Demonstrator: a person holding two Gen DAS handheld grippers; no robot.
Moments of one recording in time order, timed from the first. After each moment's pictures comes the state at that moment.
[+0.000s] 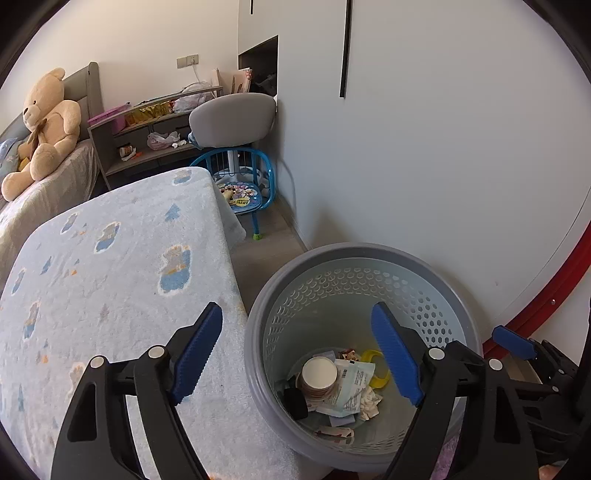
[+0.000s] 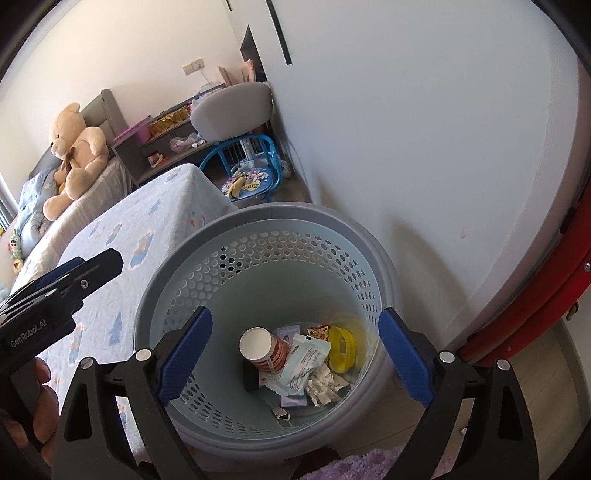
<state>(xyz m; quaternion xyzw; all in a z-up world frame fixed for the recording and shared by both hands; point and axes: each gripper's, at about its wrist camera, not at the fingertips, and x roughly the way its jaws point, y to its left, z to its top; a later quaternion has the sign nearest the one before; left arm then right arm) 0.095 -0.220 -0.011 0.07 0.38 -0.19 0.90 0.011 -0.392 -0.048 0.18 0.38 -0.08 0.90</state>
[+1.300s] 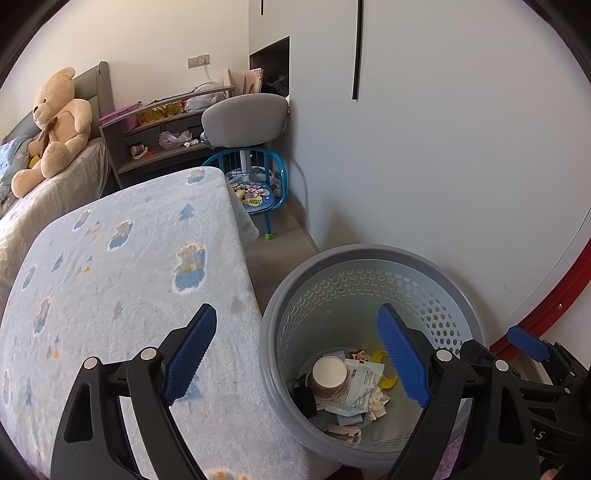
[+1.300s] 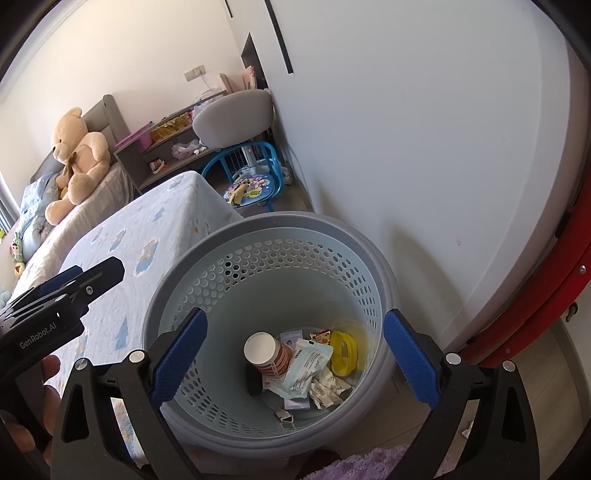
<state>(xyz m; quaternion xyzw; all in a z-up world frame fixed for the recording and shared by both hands) 0.091 -0.214 -0.006 0.07 0.38 -0.17 0.91 0.009 -0.391 -0.039 0.18 0.37 -0.08 0.91</state>
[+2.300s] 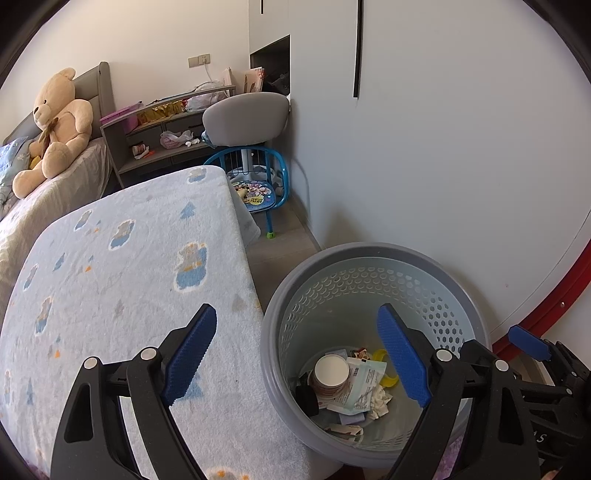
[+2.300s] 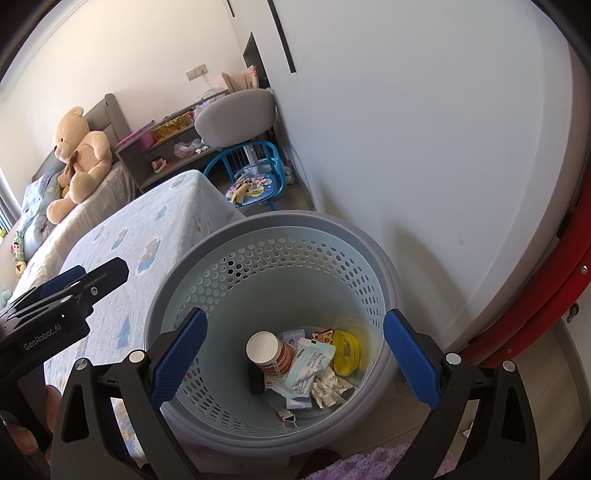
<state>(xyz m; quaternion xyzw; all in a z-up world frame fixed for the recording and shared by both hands) 0.089 -0.215 -0.007 0.07 0.38 -0.17 0.91 0.009 -0.389 -0.040 0.18 0.37 -0.08 0.91</state>
